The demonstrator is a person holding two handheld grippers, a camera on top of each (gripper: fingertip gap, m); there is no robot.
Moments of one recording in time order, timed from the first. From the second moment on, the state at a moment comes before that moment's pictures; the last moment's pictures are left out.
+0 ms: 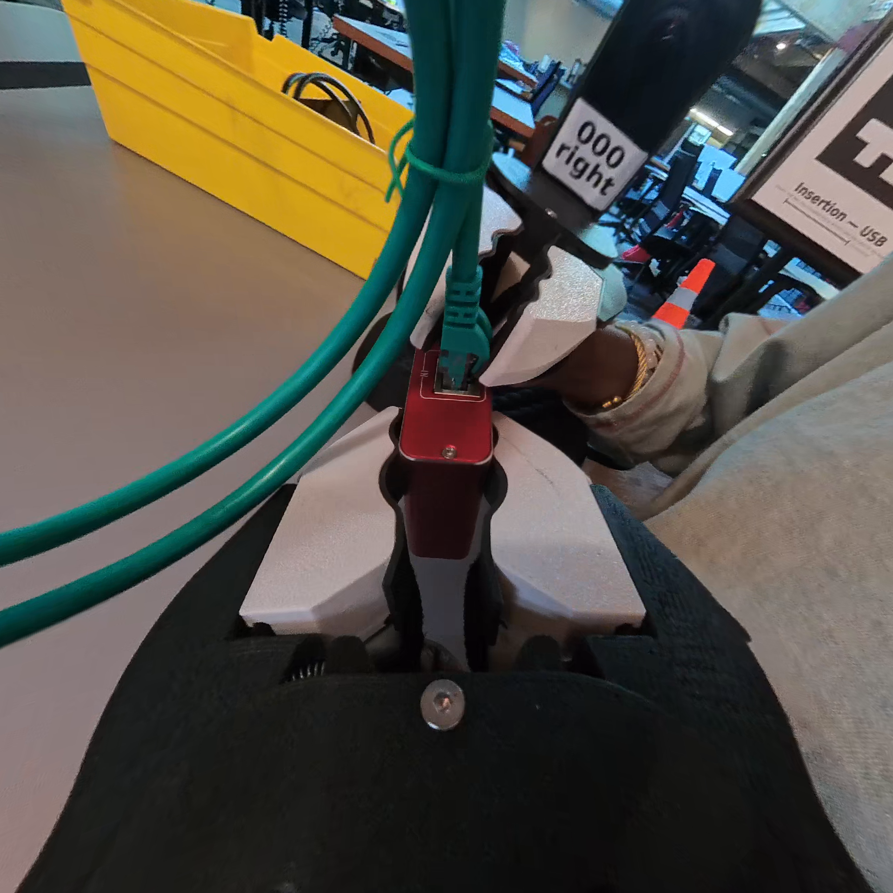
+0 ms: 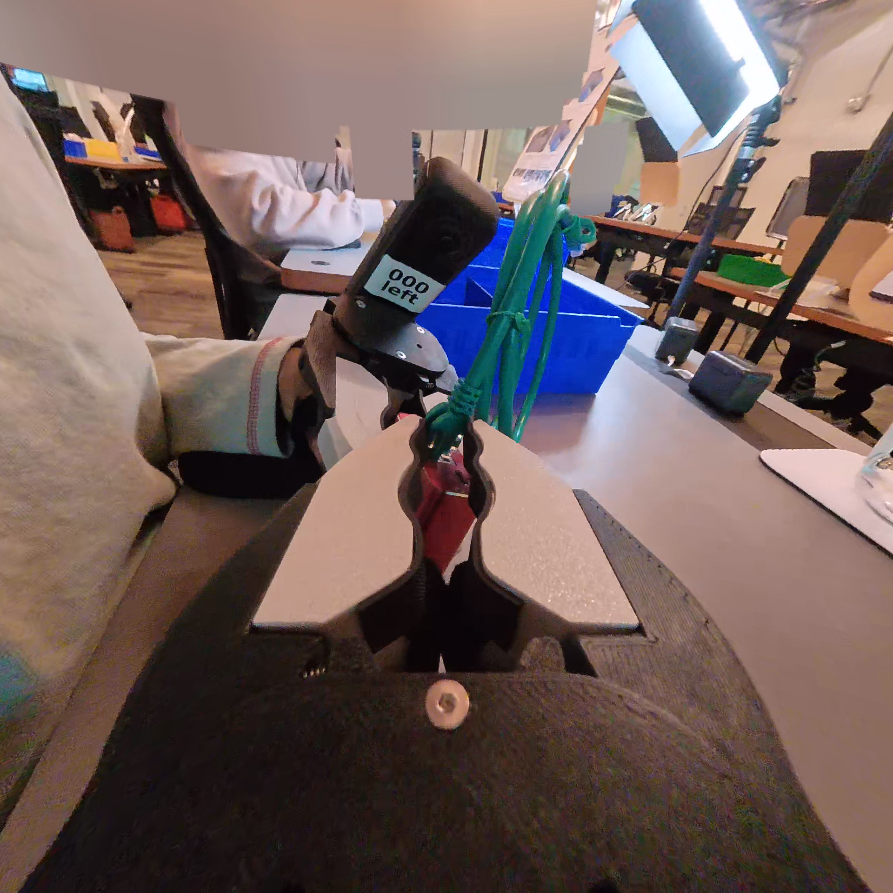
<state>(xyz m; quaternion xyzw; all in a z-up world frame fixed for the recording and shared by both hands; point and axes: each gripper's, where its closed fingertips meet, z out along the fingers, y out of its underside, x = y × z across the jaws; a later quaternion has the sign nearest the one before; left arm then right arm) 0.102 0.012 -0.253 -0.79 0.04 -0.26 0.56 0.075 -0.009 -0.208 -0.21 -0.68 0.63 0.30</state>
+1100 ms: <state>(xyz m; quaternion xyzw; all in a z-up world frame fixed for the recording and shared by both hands) 0.079 0.006 -0.221 -0.72 -0.02 -0.24 0.66 0.103 0.099 -0.122 -0.31 -0.55 0.63 0.45</state>
